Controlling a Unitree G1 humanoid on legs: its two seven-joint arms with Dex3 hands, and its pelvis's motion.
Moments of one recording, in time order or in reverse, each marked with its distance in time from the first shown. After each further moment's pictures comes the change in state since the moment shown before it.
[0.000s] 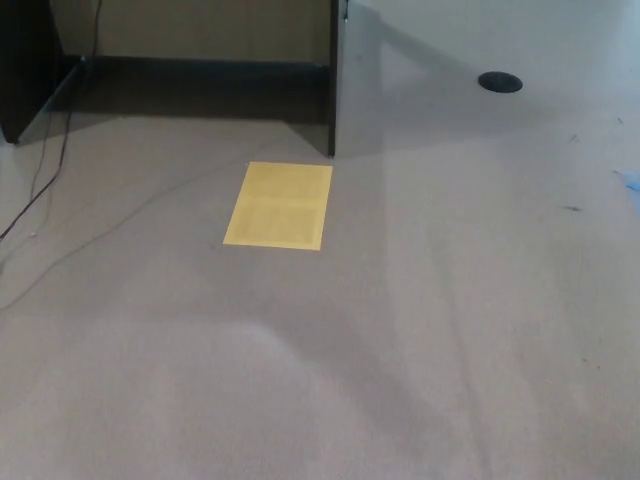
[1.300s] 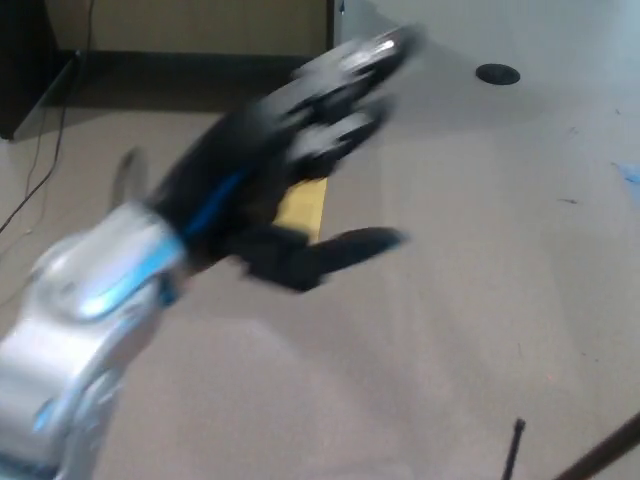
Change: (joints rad) left_arm -0.597 -0.219 -0.041 -1.225 -0.235 0.546 -0.190; right_arm -0.002 -0.011 0.006 -0.020 -0.001 0.001 -0.001
